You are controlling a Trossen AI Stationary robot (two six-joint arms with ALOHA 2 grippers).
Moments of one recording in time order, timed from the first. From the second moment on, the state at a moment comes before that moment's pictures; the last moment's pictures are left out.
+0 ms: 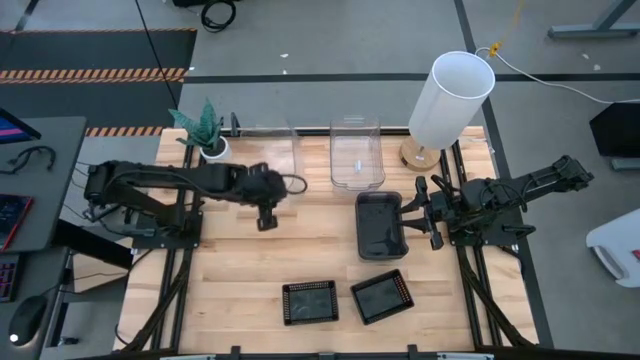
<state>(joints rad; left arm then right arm) 0.03 1.34 1.11 -0.78 -0.24 -0.06 0.29 0.51 0.43 -0.06 0.16 0.03</state>
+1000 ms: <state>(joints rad) 0.13 1.74 1.30 0.18 -0.18 0.11 0.38 0.54 0.43 -0.01 0.22 0.05</state>
